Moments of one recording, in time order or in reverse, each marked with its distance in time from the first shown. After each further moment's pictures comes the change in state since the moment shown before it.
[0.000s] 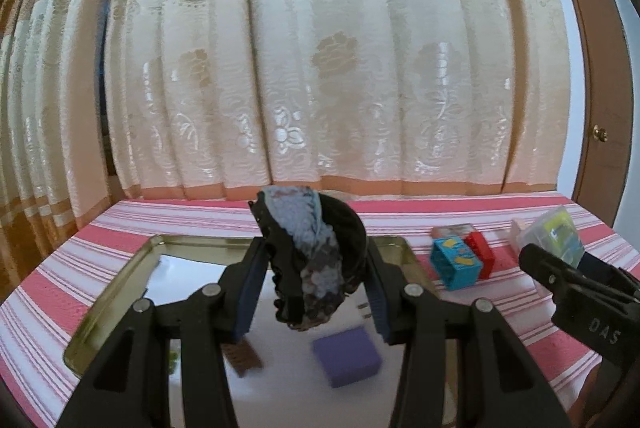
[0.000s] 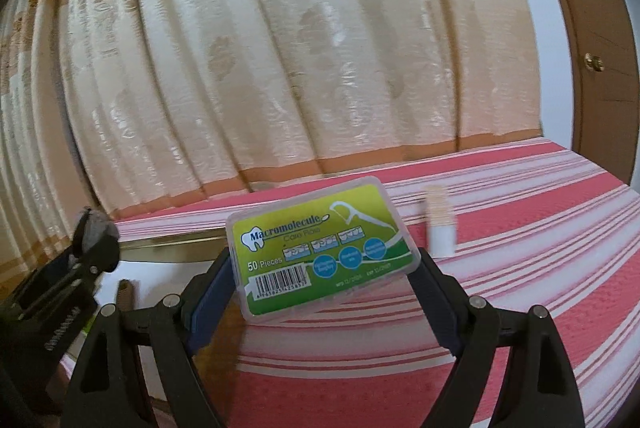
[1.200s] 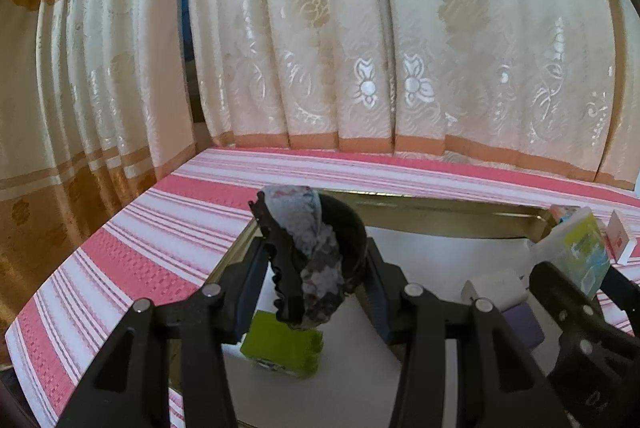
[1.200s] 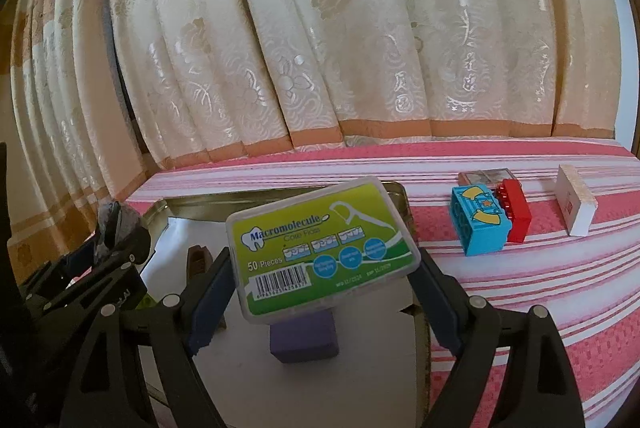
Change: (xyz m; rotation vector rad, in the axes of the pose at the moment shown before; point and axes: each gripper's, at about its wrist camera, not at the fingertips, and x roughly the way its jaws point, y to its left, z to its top) left arm 0.029 0.088 -0.015 -0.080 0.170 0.279; right arm 0.045 0.119 -0.022 -0.107 0.138 0.131
